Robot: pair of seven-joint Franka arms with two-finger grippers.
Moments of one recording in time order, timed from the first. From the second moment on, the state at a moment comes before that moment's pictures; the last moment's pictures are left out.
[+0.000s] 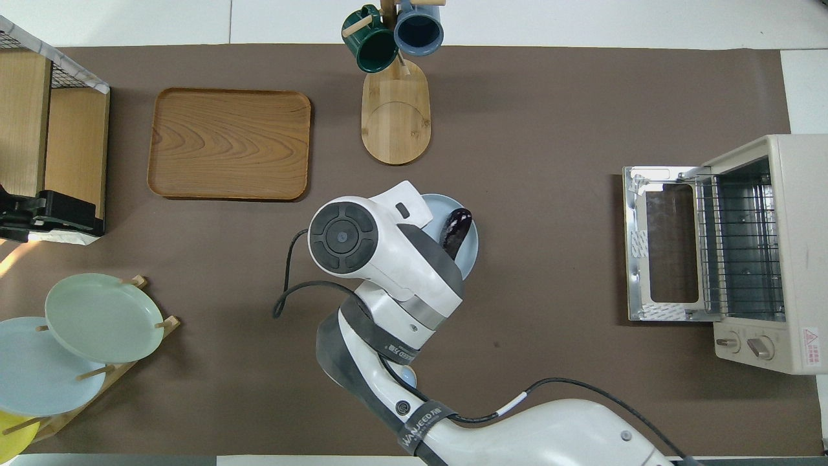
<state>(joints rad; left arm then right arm) -0.02 -0.07 -0.04 -1.65 -0.04 1.50 -0.04 0.70 0.52 0.05 -1.52 -0.15 2.13 1.02</state>
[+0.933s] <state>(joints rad) -0.02 -0.07 -0.05 -1.65 -0.04 1.50 -0.04 0.63 0.48 0.02 -1.48 -0.14 2.05 0.89</state>
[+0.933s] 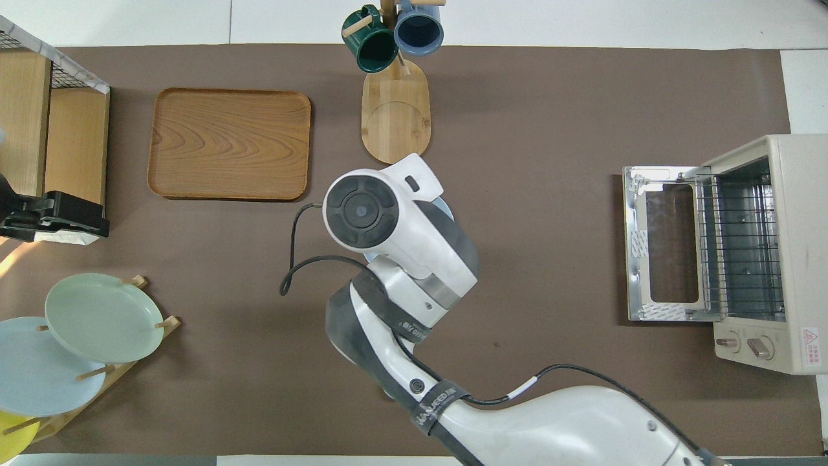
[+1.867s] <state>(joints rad) -0.35 -0.03 -0.08 -1.88 -0.09 1.86 -0.24 0.19 0.27 0.02 -2.05 -0.29 2.13 0.53</state>
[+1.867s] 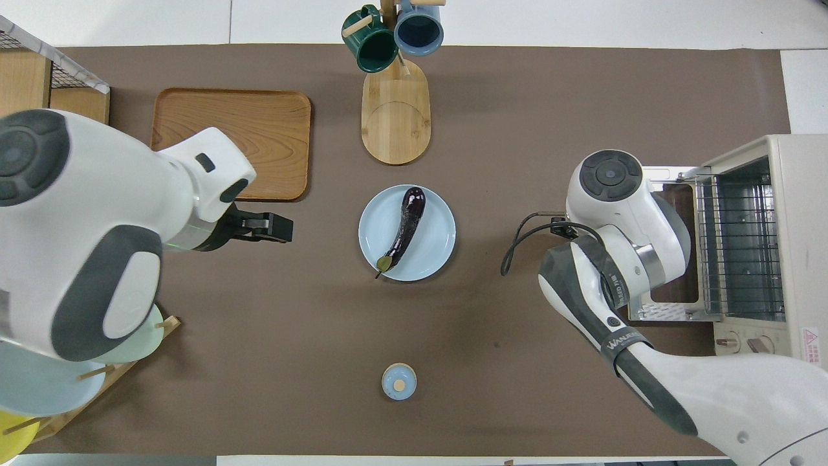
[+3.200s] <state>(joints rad) -0.65 0.41 -0.08 -1.85 -0.12 2.39 -0.43 -0.01 0.11 0.02 -1.88 -0.30 1.84 0.07</state>
